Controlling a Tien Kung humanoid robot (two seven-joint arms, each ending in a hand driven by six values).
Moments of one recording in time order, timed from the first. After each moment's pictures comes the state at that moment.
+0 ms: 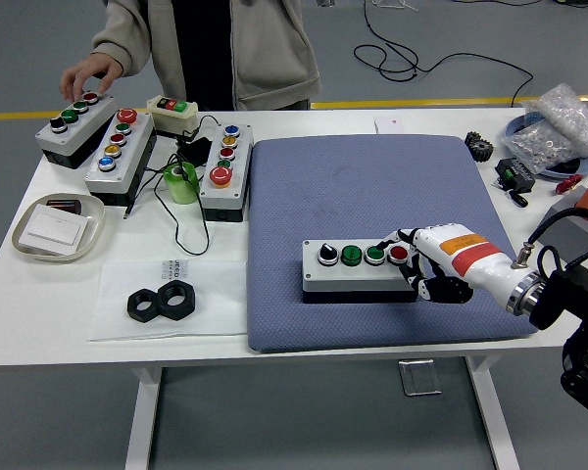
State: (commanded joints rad) left arm -0.13 0.16 -0.34 -0.21 0.00 0.27 -0.05; right arm 0.44 -0.55 0.77 1.59 -1.87 0.00 -0.07
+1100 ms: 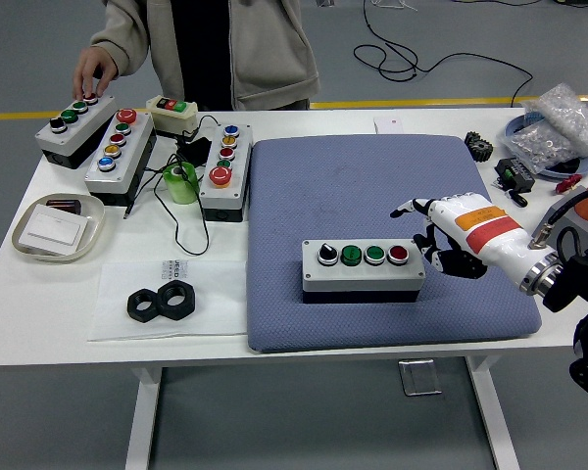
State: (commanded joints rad) left arm -0.14 0.16 -0.34 -0.21 0.00 0.27 -0.05; right arm 0.42 -0.57 0.88 1.65 -1.98 -0.09 -0.10
